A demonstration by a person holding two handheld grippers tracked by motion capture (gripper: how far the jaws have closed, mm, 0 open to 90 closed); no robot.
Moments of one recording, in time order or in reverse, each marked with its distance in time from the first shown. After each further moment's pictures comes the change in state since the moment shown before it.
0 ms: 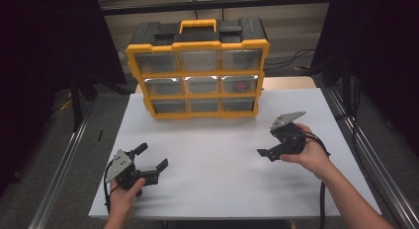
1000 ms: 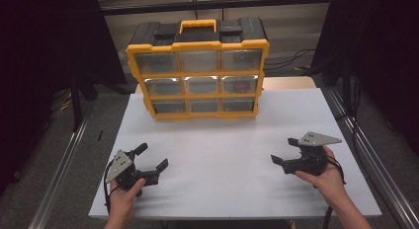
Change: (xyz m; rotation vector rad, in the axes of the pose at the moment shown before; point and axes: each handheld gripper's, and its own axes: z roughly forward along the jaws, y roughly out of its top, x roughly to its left) left arm -0.001 0.000 0.000 0.001 -0.007 0.004; right arm 0.007 -0.074 -0.023 -0.330 -0.113 0.163
